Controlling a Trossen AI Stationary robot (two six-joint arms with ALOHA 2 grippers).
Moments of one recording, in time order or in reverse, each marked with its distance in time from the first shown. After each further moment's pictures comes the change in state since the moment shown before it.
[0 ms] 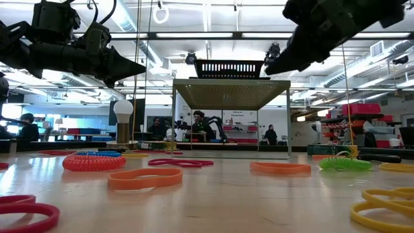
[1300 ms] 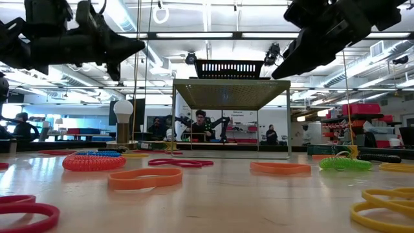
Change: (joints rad) left arm 0.000 0.018 0.018 0.180 0.137 -0.295; right arm -0.024 -0.013 0.000 -0.069 -0.112 -0.063
